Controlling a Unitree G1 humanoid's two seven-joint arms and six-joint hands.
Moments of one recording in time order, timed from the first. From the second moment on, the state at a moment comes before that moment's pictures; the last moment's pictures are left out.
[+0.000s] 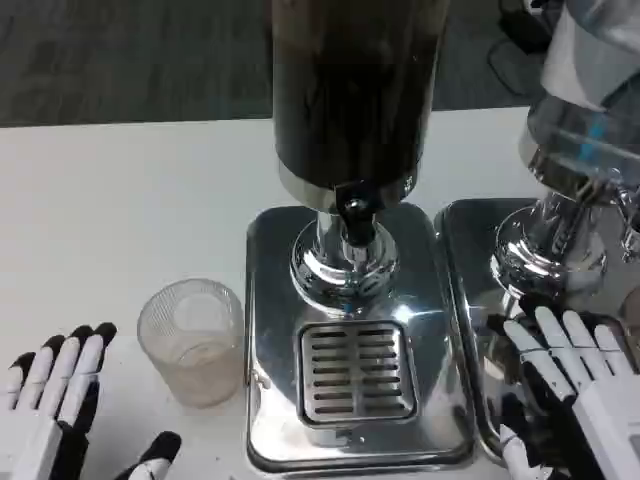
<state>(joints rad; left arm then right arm) 0.62 0.48 0.02 -0.07 0.84 -0.31 0.48 0.55 -0.44 0.17 -0.21 -0.97 -0.24 -0.47</state>
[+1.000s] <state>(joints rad) 0.53 0.45 0.07 0.11 0.72 -0.41 0.58 0.52 -0.36 0.22 -0.16 -1.00 -0.17 -0.50</state>
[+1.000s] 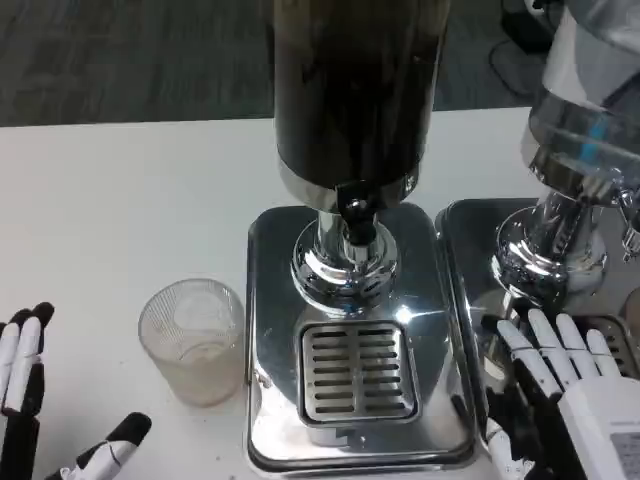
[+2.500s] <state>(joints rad) 0.03 0.57 -0.07 0.86 0.50 -0.90 0.35 0.45 -0.24 0.41 -0.05 -1.08 0.00 -0.65</state>
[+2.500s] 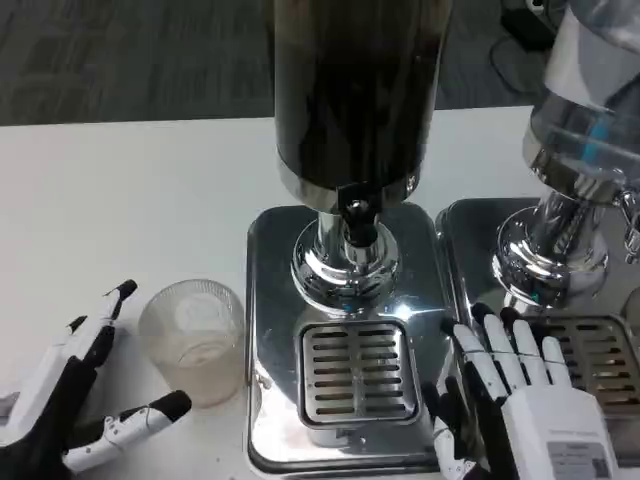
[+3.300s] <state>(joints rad) -0.10 0.48 -0.15 0.99 0.49 -0.93 0.37 0.46 -0.25 0.41 -0.09 -1.06 0.01 -0.62</state>
